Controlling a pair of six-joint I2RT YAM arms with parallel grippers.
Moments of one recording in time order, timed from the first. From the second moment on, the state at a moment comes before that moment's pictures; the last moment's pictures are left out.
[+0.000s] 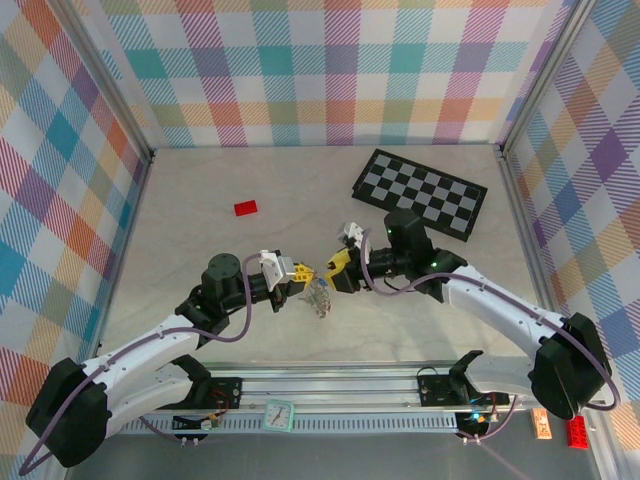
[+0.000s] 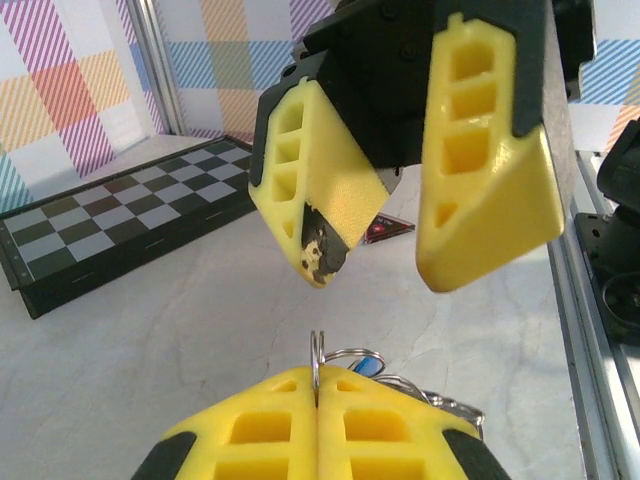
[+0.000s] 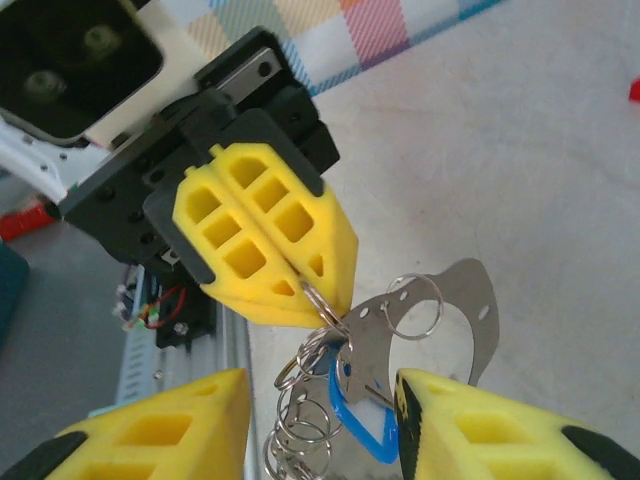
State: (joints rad) left arm -0.63 0.94 0.40 0.38 0.56 0.17; right arm 0.67 1.22 0.82 -0.12 -0.81 -0.07
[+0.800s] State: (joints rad) left arm -0.63 0.97 0.38 0.48 0.61 0.12; right arm 0.67 1.34 0.84 -0.03 -0.92 -0.30
